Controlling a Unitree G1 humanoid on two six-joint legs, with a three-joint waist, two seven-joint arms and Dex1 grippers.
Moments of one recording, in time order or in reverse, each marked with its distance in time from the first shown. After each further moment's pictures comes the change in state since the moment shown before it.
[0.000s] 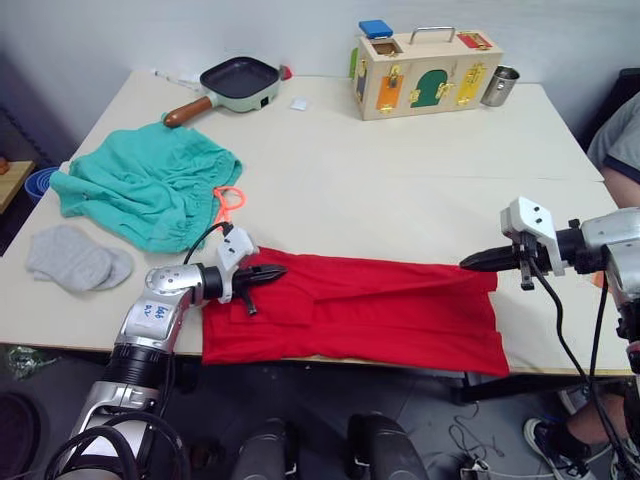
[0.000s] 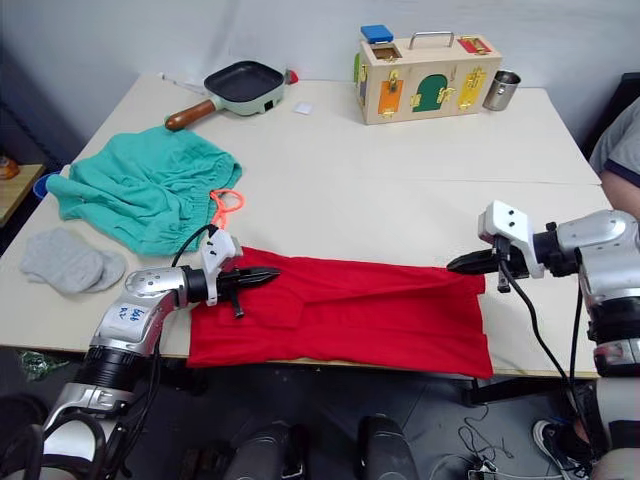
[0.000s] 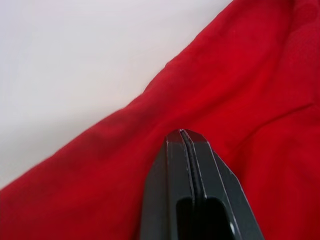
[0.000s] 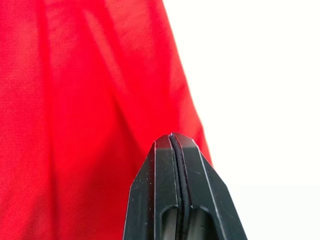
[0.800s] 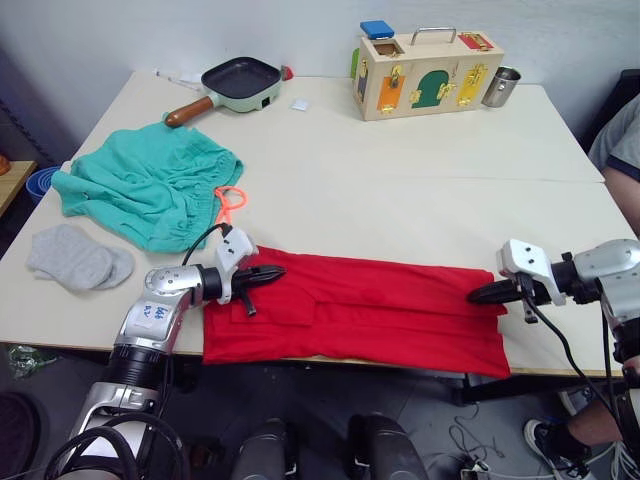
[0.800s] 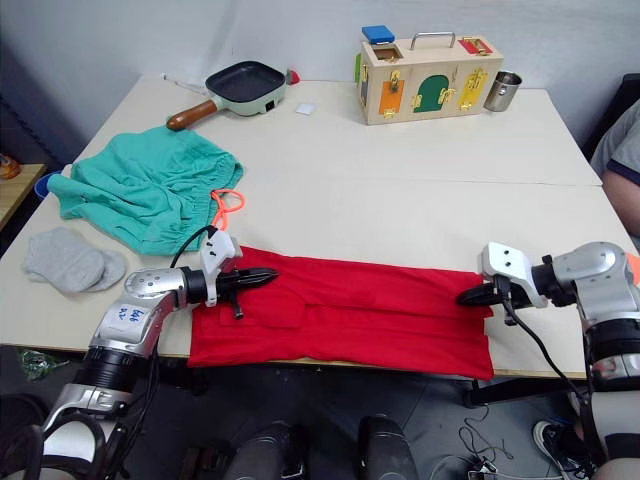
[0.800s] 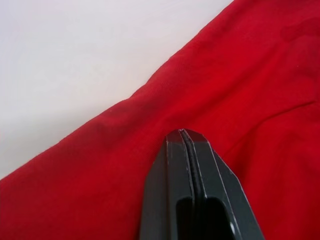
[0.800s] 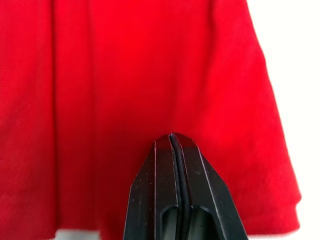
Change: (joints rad) left arm 0.015 0.005 0.005 -0.010 0.000 0.009 0.009; right arm 0.184 -0.039 -0.021 0.087 -0.042 -0.260 0.035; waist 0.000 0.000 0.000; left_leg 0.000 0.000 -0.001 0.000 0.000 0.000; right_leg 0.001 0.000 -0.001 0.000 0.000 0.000
